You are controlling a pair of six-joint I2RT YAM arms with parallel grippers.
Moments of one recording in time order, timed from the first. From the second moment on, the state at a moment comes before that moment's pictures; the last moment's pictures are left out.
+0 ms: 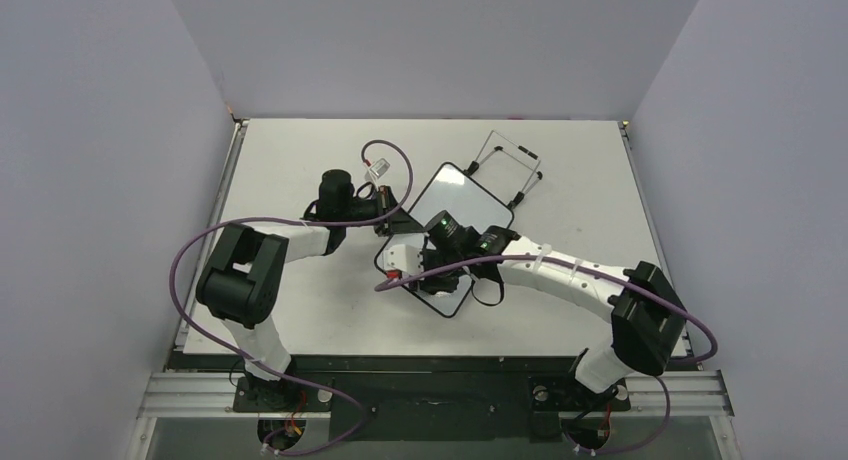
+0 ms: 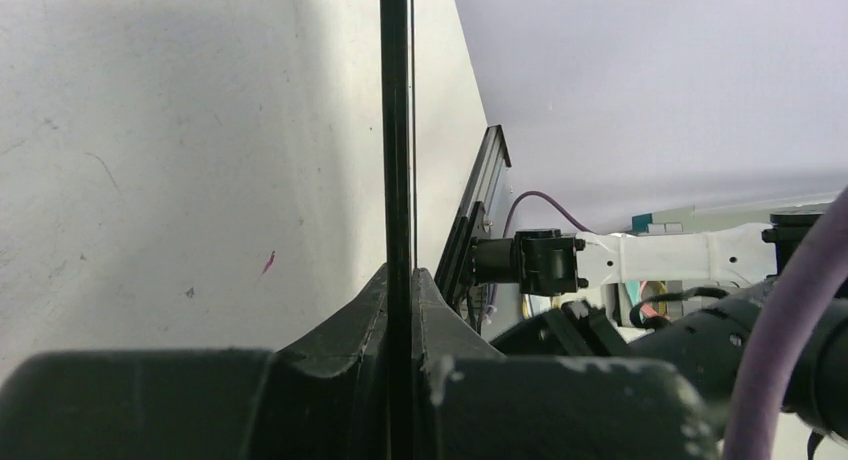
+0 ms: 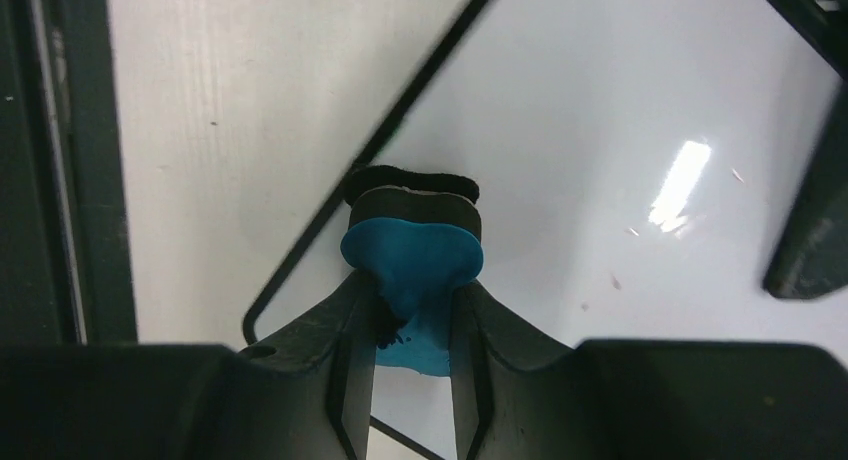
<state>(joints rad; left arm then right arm) -0.35 1.78 0.88 0.54 0.98 -0.91 0.94 1.53 1.11 -0.57 -0.28 -0.71</state>
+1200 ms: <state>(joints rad) -0.43 1.66 0.95 0.20 0.89 -0.76 0.54 1.74 1.50 -0.60 -0.13 -0.46</state>
